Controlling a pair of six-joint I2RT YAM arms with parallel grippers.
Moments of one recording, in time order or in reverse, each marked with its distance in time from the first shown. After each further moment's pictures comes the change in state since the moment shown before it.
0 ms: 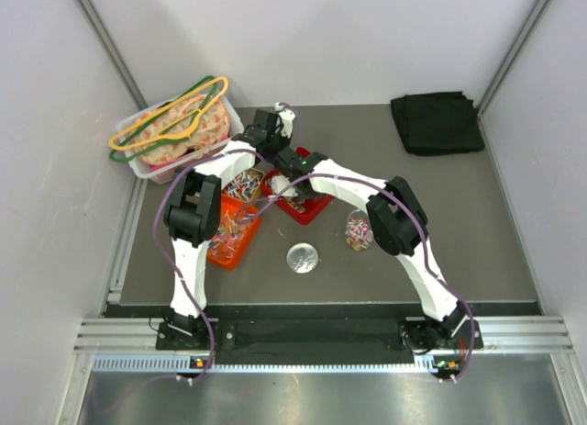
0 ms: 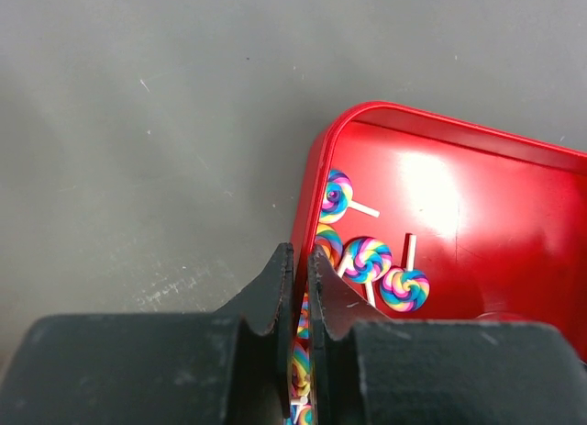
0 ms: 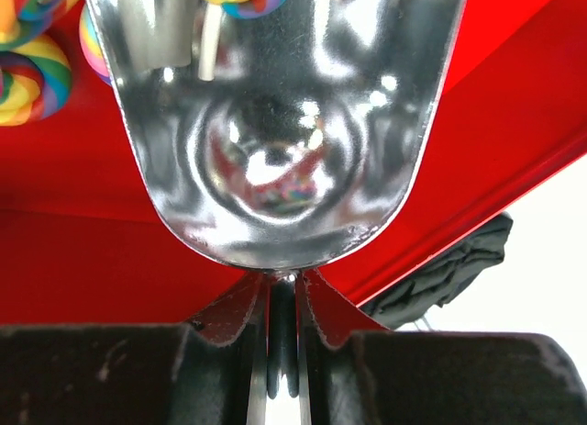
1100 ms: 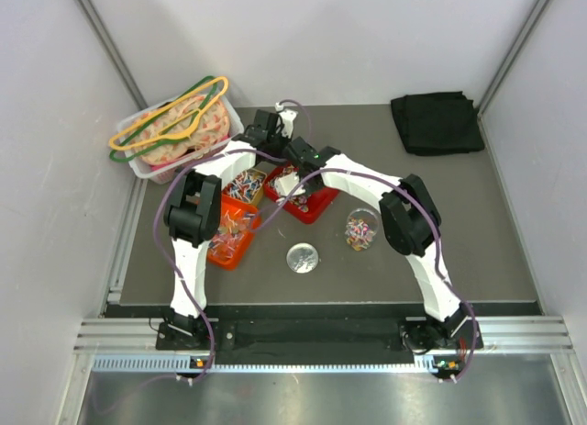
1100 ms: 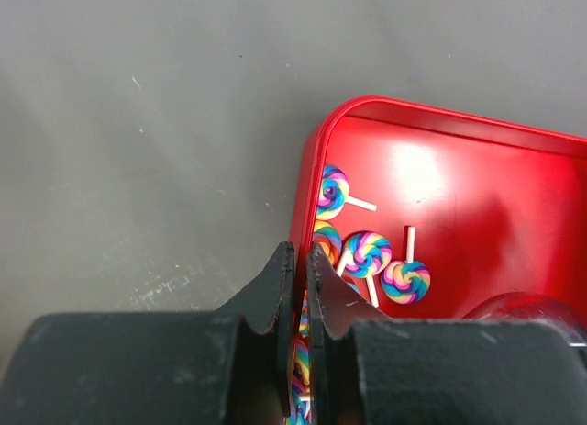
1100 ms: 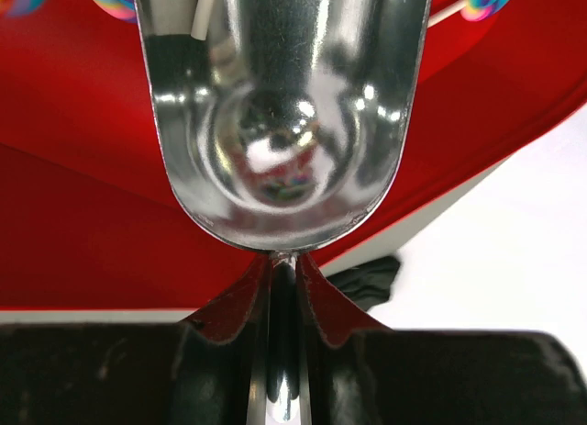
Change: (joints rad) left arm -0.002 -0.001 0.000 -0.002 0.004 -0.008; right arm -0.049 -0.091 -0.074 0.096 -0.100 -0.390
